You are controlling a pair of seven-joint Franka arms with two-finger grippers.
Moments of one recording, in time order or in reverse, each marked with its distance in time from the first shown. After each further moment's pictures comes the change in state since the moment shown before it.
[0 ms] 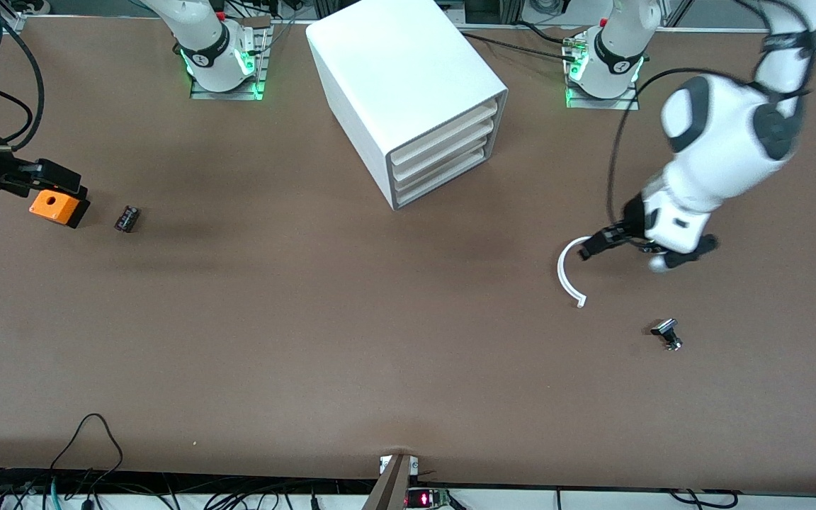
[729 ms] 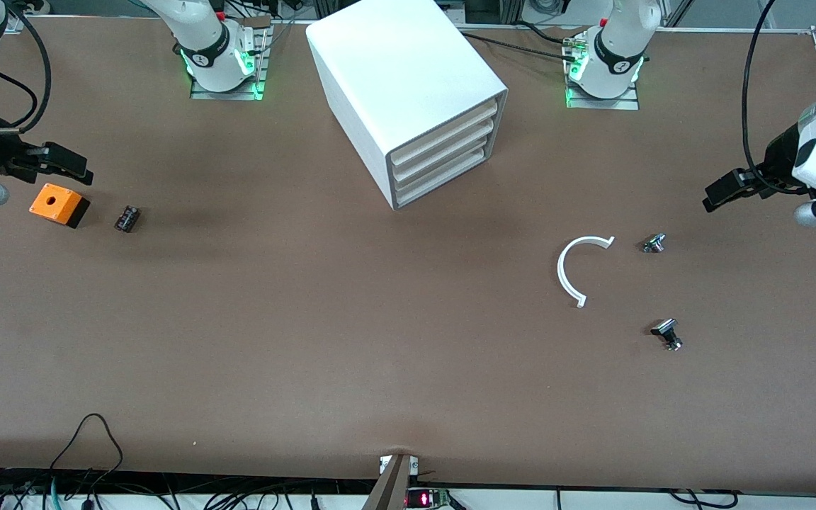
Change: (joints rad) left arm -0.013 -0.085 0.134 0.293 0.259 -0.479 0.123; right arm 0.000 -0.064 0.002 -0.086 0.000 0.010 -0.031
